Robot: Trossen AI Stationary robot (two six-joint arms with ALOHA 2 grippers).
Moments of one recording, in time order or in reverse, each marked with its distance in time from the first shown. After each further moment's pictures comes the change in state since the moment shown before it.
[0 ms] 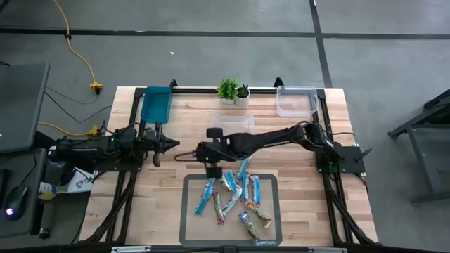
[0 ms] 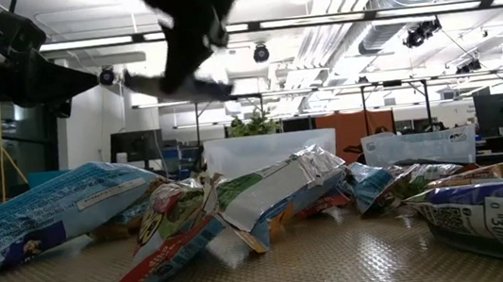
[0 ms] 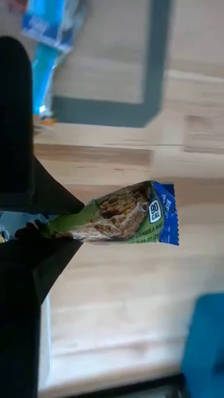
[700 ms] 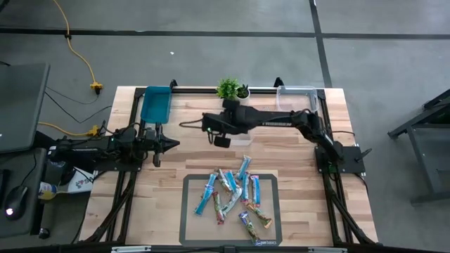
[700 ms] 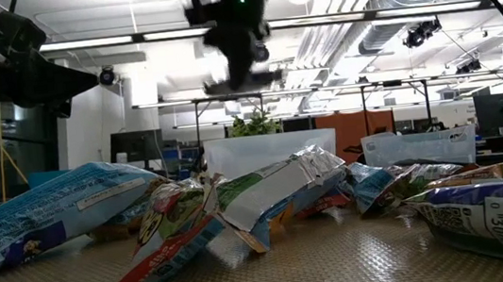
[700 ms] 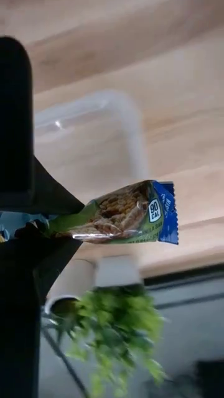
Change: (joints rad) left arm 0.000 0.000 0.000 0.000 0.000 0.000; right arm -0.180 -0.003 0.138 -0.418 0.192 0.082
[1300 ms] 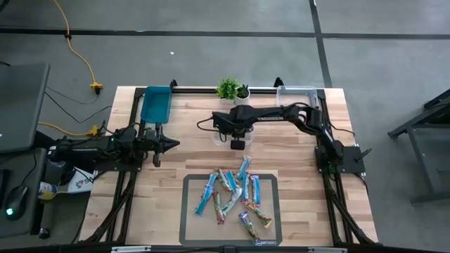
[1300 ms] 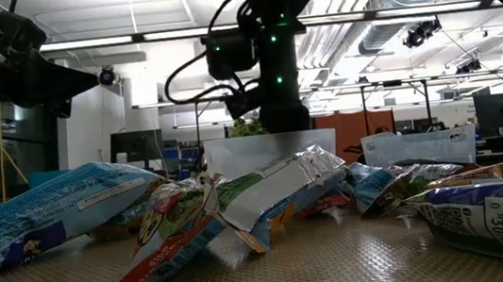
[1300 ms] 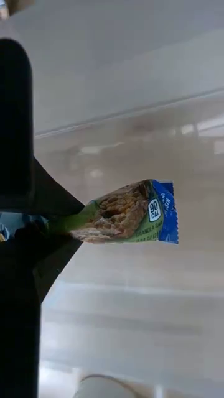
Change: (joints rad) left arm 0.000 0.000 0.000 0.000 0.000 0.000; right arm -0.130 0.000 -0.404 0.159 -0.280 -0.166
